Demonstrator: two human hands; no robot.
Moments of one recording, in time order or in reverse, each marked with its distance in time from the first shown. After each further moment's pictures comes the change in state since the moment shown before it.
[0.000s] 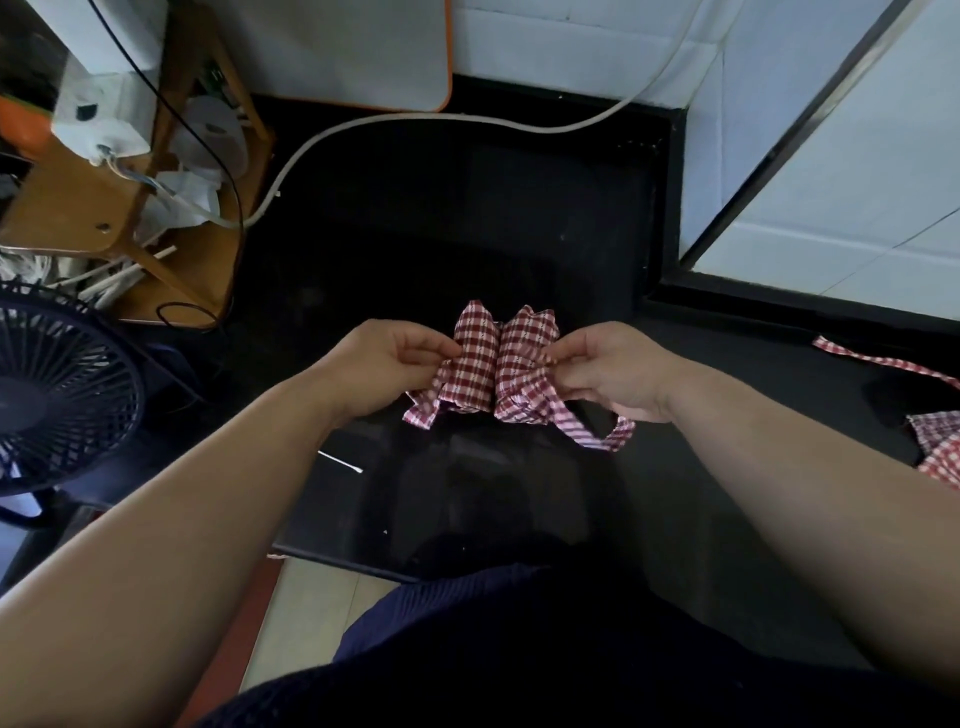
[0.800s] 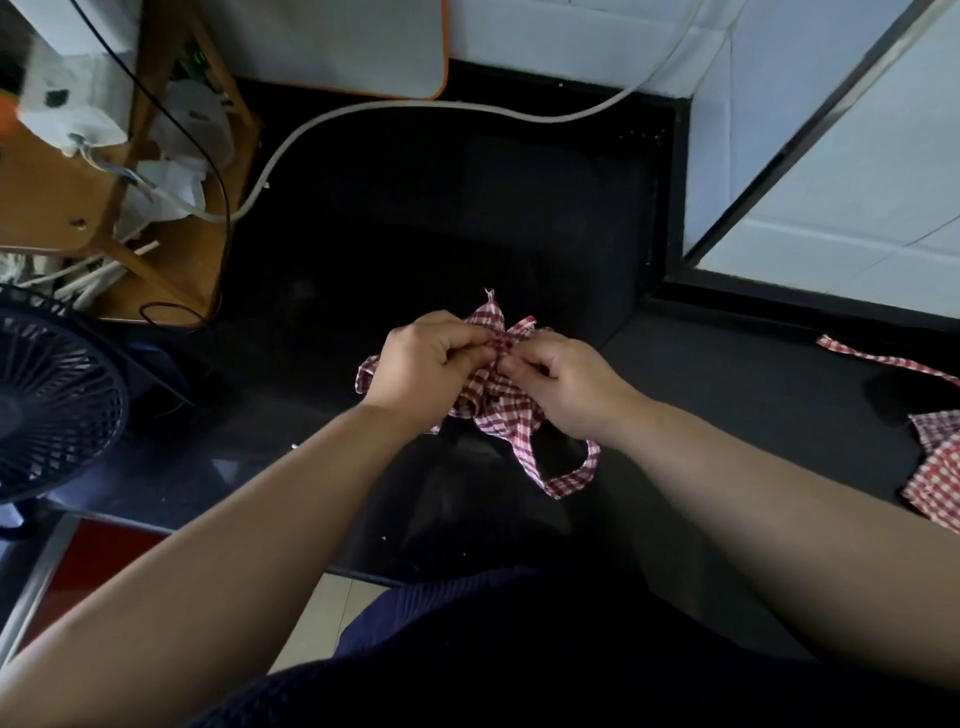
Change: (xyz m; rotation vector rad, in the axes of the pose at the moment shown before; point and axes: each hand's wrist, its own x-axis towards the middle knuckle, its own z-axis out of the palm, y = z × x) left_hand 0.017 0.003 0.044 0.165 0.393 0.416; right_hand 0.011 0.004 0.038 -0.490 0.238 -0.462
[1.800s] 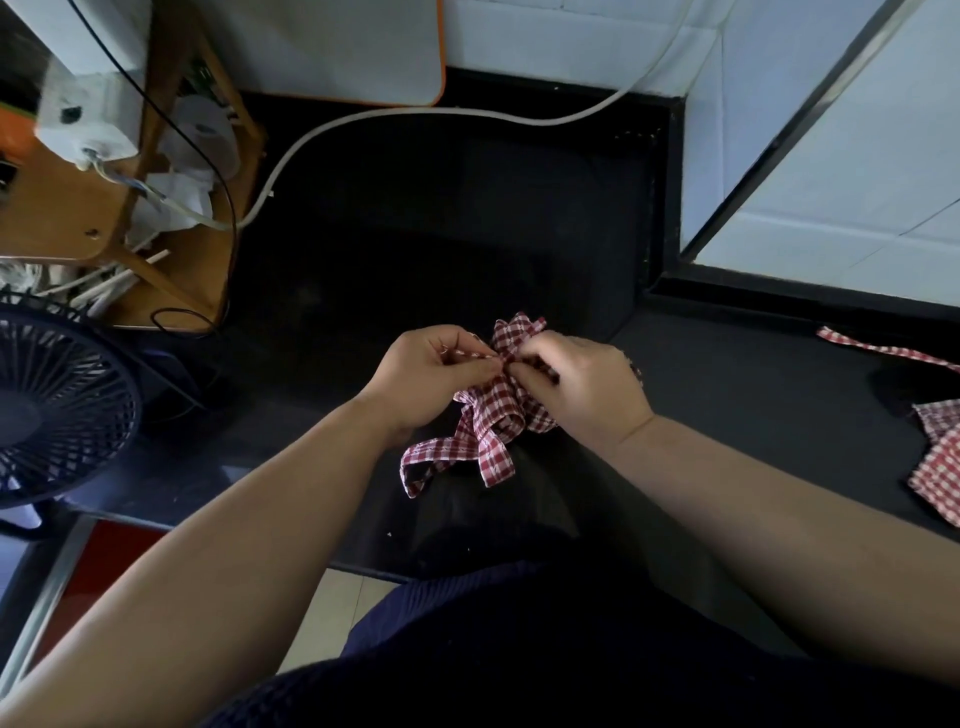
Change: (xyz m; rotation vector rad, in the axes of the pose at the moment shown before) left_hand -0.003 -0.002 -0.005 -0.419 -0.221 -0.351; right_hand -0.013 0.010 0.006 -0.316 0.318 -0.289
